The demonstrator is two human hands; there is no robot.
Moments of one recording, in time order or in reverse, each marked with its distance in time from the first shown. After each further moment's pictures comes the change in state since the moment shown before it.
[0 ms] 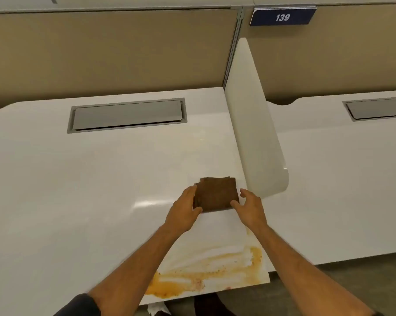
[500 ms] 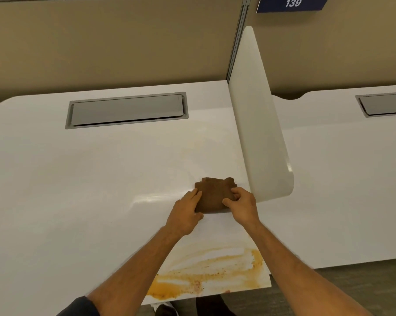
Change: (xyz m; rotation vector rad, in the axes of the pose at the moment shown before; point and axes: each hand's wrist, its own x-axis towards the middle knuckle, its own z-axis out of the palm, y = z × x) left_hand 0.019 -0.015 0.020 0.174 -0.091 -0.038; right_hand 0.015 -0.018 0.016 0.272 -0.042 0.096
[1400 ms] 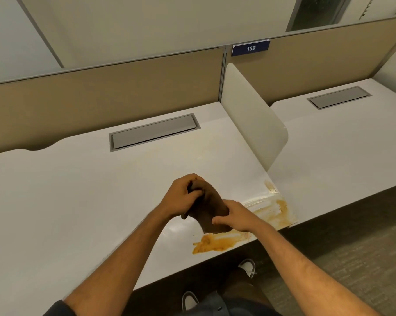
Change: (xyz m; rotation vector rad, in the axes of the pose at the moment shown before) left_hand -0.219 -0.076 -0.143 -0.315 0.144 0.452; right_hand -0.277 -0.059 0.109 -0.126 -0.291 -0.232
